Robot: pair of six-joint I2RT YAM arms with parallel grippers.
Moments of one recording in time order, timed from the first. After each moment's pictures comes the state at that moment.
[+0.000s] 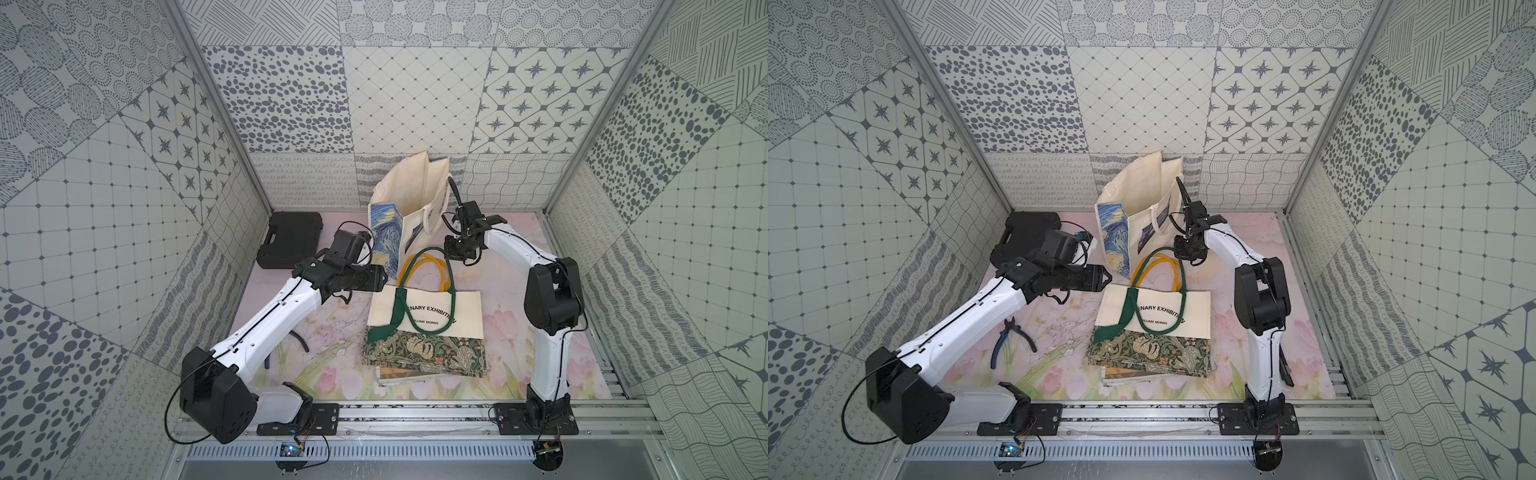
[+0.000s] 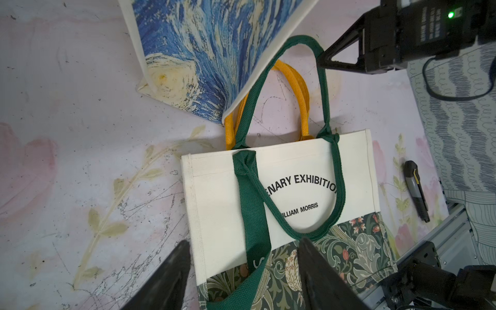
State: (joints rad) left arm -0.52 1.33 1.18 -0.73 0.17 -0.36; right arm 0.33 2.08 1.76 -0.85 -0.21 0.35
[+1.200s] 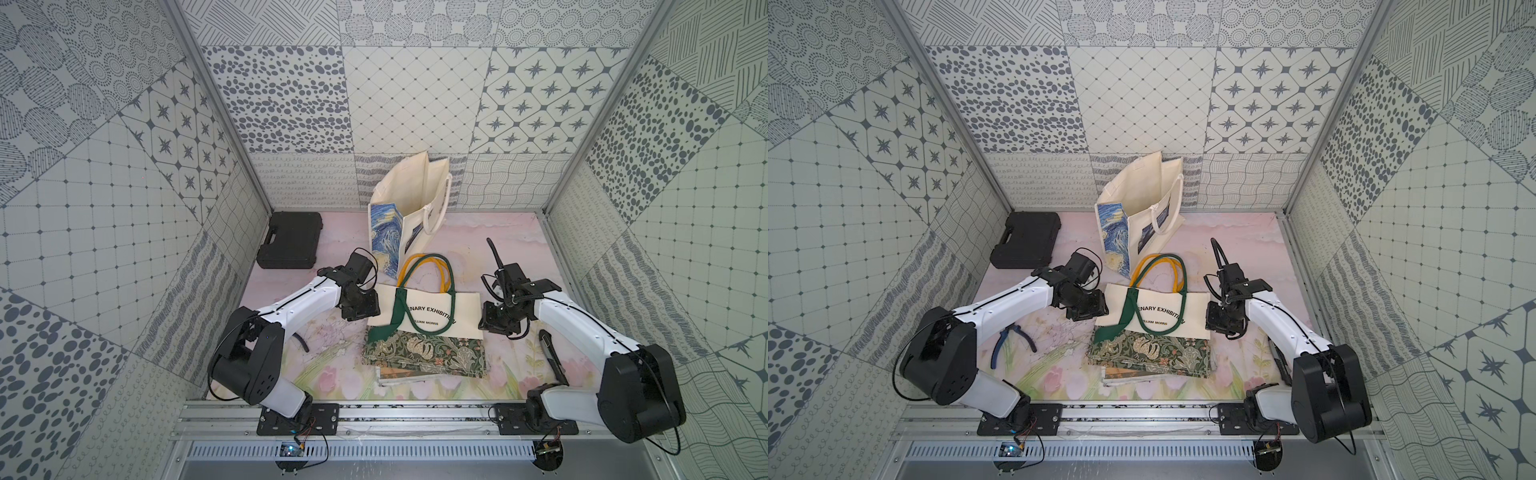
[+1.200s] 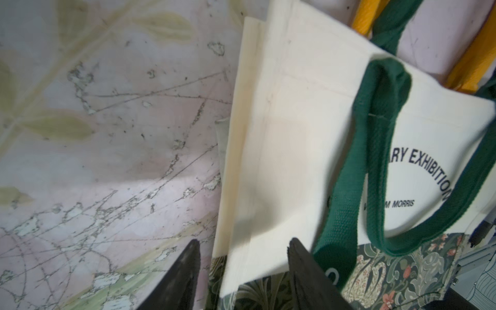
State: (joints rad) left arm -0.50 1.54 0.99 -0.74 0.22 -0.59; right arm 0.27 1.32 0.82 -0.89 -0.24 0.46
